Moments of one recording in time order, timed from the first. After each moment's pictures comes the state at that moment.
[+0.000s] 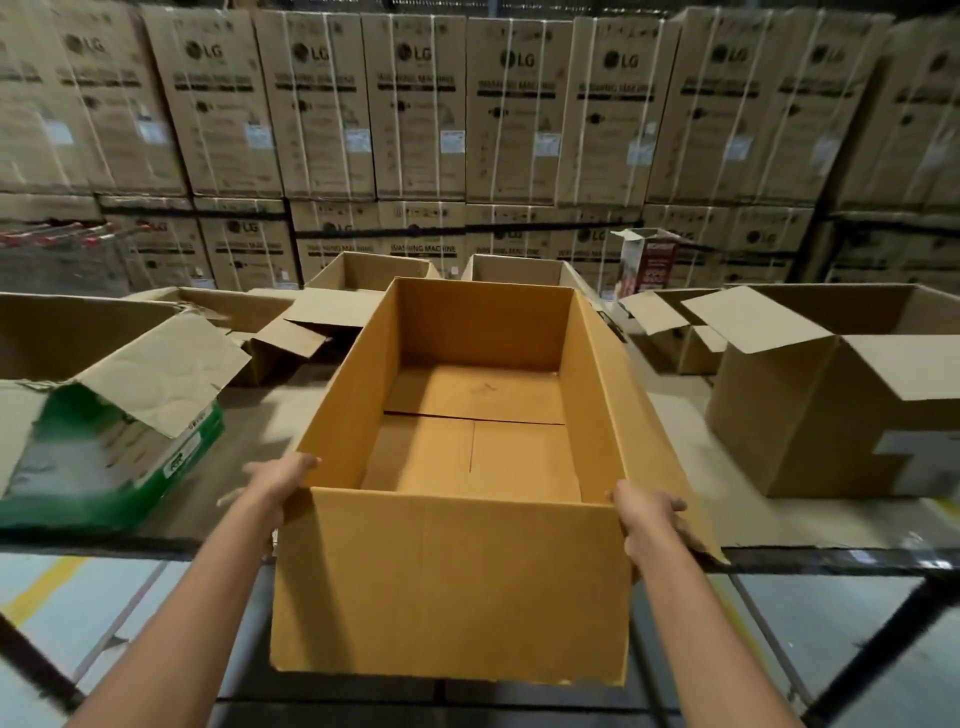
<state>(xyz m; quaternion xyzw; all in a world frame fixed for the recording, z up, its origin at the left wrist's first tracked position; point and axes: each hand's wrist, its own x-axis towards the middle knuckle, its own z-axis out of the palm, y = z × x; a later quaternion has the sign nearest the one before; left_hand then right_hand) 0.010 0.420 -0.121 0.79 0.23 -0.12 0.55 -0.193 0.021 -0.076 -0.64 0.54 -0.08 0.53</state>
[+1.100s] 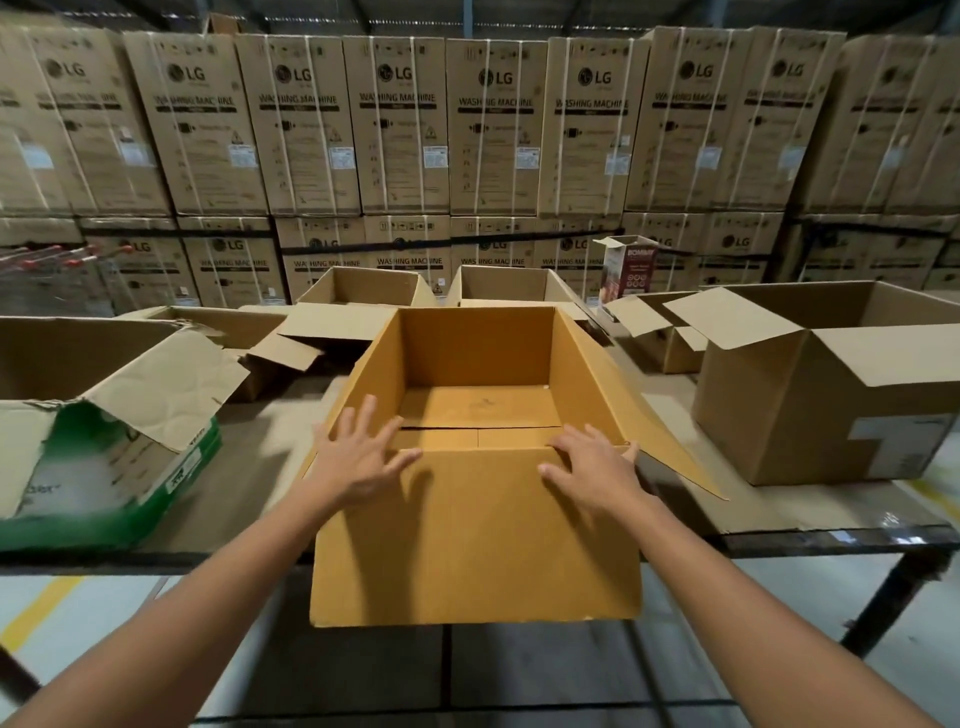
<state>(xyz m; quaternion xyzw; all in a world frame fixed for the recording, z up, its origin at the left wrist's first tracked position) -0.053 0.332 -0.048 0.98 -0.20 0.04 -0.01 -0.187 0.039 -0.044 -0.98 0.13 -0.08 0.11</state>
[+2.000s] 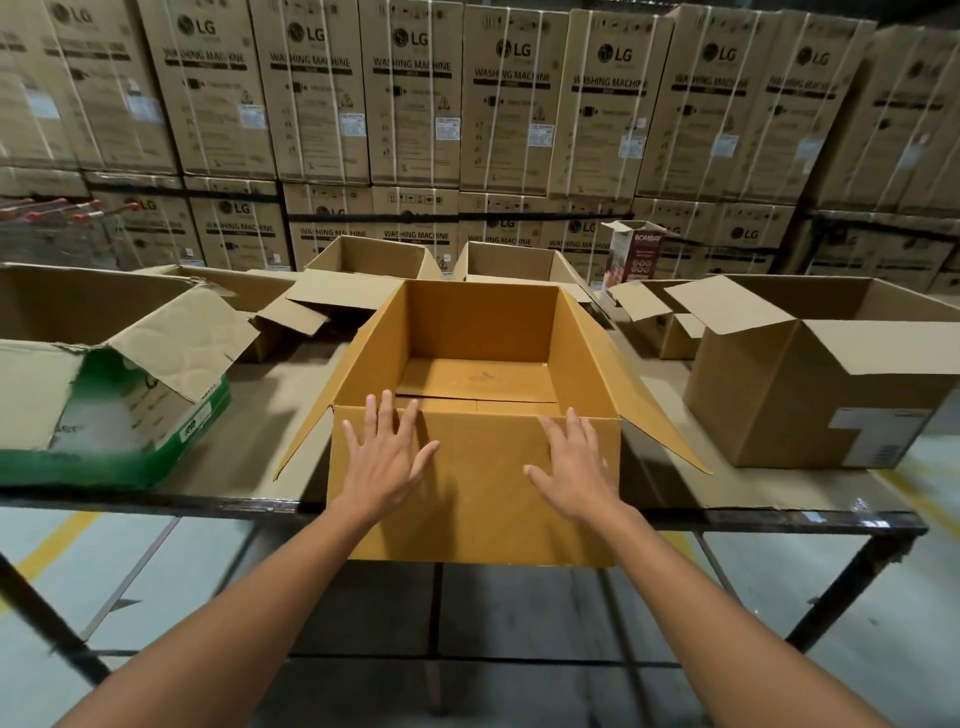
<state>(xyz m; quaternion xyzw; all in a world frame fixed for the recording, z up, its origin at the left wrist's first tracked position) -0.106 0.318 -0.100 0.96 -0.21 0.15 0.11 -0.231 0.088 -0.053 -0.97 0.15 -0.08 0.17</state>
